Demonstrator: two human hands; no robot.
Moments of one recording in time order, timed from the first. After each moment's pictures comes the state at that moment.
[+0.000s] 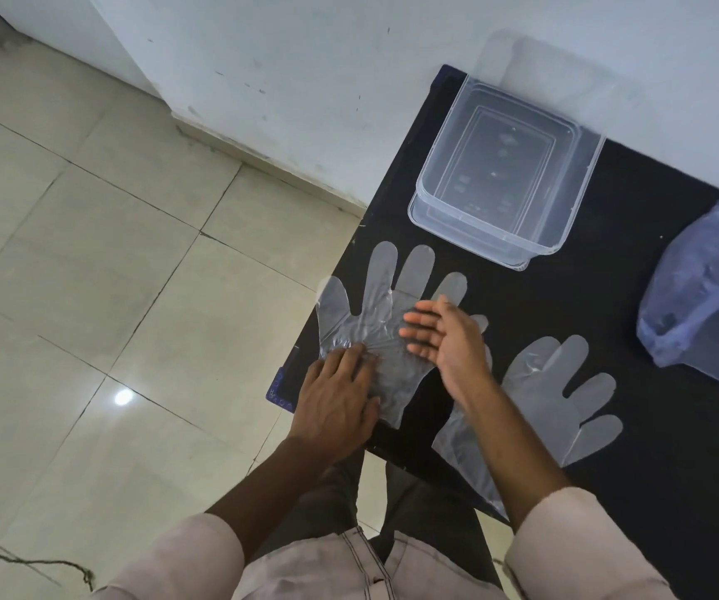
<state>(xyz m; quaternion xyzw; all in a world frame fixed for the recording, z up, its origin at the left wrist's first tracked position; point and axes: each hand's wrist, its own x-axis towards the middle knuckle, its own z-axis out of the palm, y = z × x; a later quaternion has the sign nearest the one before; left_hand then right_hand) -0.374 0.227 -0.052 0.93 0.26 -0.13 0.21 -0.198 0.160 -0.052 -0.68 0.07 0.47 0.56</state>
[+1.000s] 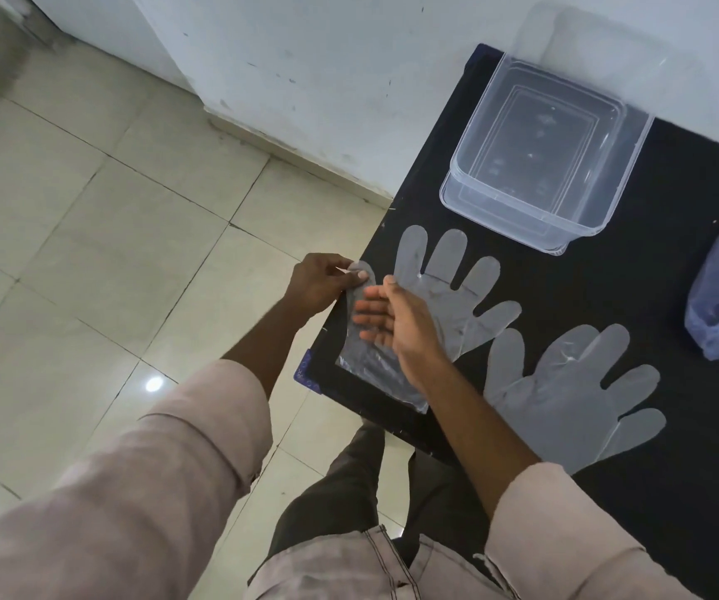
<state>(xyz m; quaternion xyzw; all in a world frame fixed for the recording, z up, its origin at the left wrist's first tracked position) -0.332 0.363 -0.077 0.72 0.46 -0.04 0.51 -0.260 0.219 -0.046 -0.66 0.00 0.53 0.53</state>
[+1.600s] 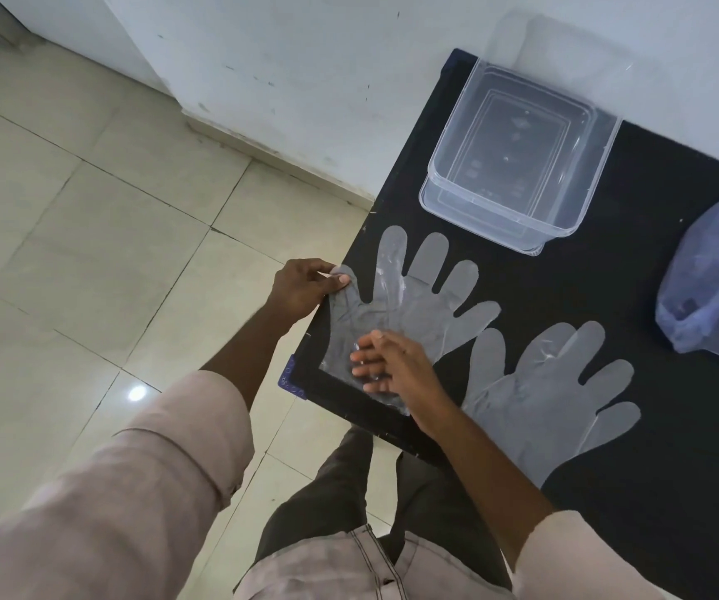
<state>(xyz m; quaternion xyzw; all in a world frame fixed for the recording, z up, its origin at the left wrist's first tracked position) -0.332 0.365 -0.089 0.71 0.47 -0.03 0.52 -0.271 0.167 -0.051 -0.68 -0.02 0.58 0.45</state>
